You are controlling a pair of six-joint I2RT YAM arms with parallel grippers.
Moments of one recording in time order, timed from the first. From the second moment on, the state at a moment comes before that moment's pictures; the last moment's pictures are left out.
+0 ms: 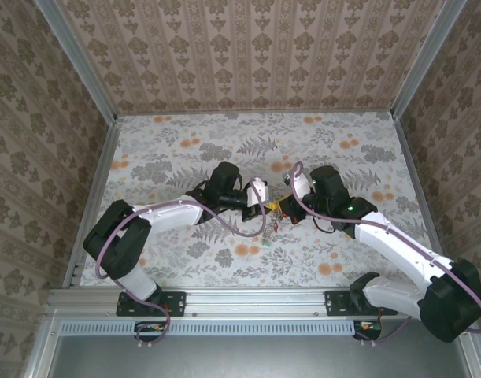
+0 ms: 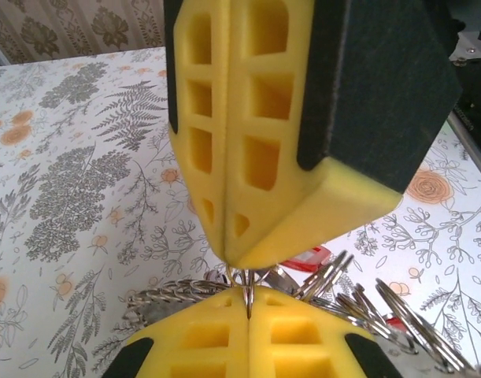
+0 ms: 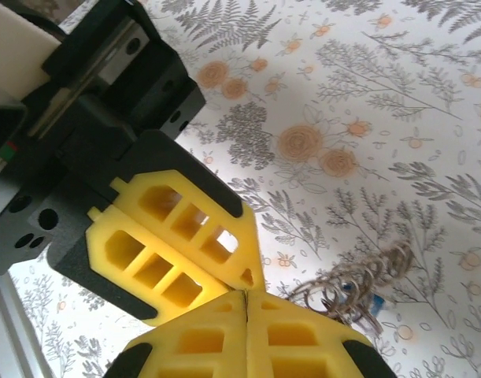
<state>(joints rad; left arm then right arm) -0.79 1.62 0.88 0.22 0.73 0.51 0.49 1.11 0.76 -0.33 -0.34 0.05</state>
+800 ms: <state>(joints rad) -0.79 1.61 0.86 0.24 0.64 0.51 0.49 1.19 0.79 -0.34 -0.31 0.13</state>
